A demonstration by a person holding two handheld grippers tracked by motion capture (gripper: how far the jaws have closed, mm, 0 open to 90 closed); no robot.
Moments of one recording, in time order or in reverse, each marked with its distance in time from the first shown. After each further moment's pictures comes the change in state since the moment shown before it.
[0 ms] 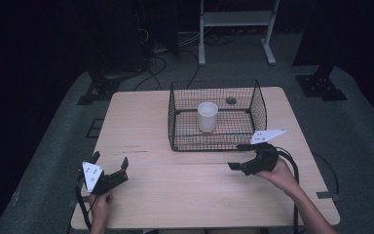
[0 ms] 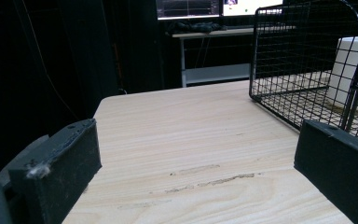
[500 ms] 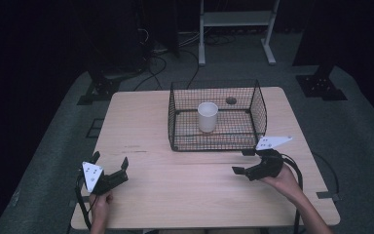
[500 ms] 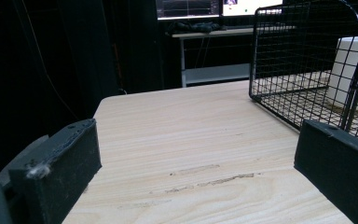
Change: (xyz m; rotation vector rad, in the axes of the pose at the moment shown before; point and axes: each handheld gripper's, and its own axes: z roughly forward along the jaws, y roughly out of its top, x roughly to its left) left arm 0.000 0.000 0.000 -0.001 0.000 0.001; right arm 0.002 -0.021 -0.007 -0.028 -0.026 0.014
